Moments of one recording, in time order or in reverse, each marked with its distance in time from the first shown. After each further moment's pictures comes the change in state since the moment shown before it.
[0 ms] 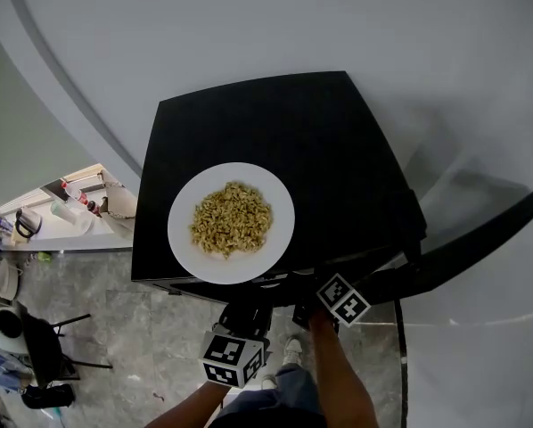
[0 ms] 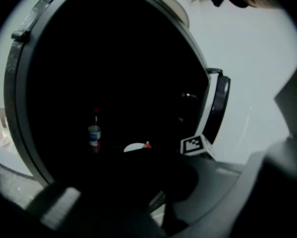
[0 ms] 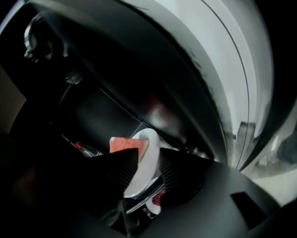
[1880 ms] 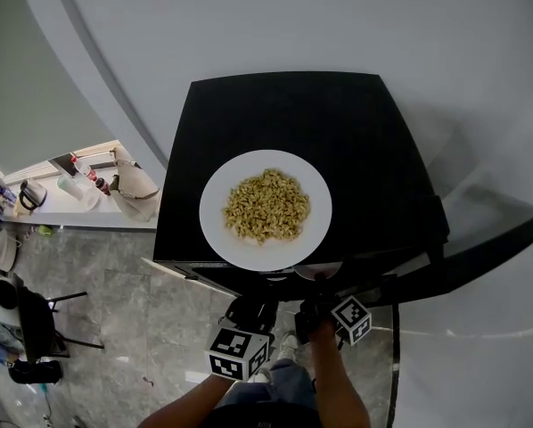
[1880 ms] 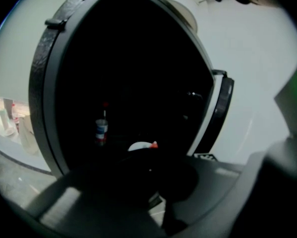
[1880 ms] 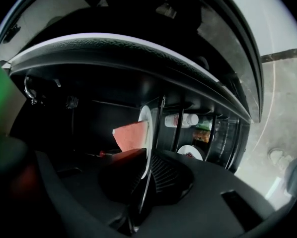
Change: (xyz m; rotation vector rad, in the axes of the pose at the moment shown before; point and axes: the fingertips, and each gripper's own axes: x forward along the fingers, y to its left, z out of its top) left arm -0.011 0.015 -0.016 -0.055 0.002 0.043; right arm -0.024 0.004 -0.060 0.482 0.104 0.234
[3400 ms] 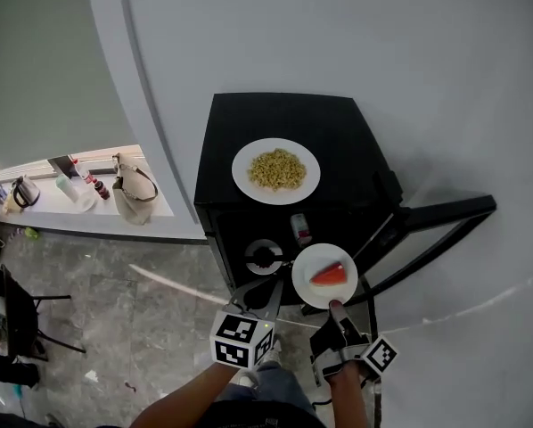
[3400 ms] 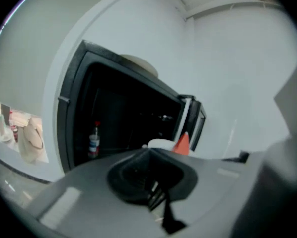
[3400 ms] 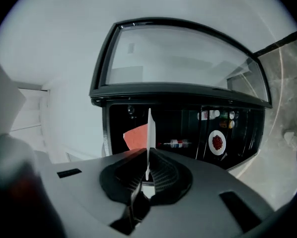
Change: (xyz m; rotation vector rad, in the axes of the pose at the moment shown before) left arm -0.081 -0.062 0.033 0.039 -0.157 -0.065; right arm -0.216 0.123 -0.019 0.050 0.024 0.342
